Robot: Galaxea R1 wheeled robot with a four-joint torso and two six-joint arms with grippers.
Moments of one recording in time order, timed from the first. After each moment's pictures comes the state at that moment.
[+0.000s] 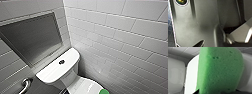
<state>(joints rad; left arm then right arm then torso) 1.47 3.10 -2.80 0.16 -0.08 -0.02 -0.93 2.78 -2.18 0.17 0.25 0.36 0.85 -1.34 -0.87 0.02</state>
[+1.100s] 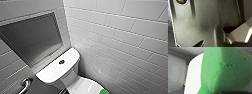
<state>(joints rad) 1.47 3.10 -2.80 0.16 -0.07 -0.02 -0.91 2.79 -2.18 0.12 0.24 0.36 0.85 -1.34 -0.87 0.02</state>
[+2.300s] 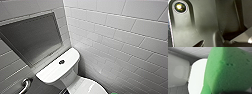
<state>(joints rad) 1.43 3.11 -2.80 0.16 -0.08 -0.02 -0.96 2.43 -1.79 0.05 0.27 0.35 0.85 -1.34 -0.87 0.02</state>
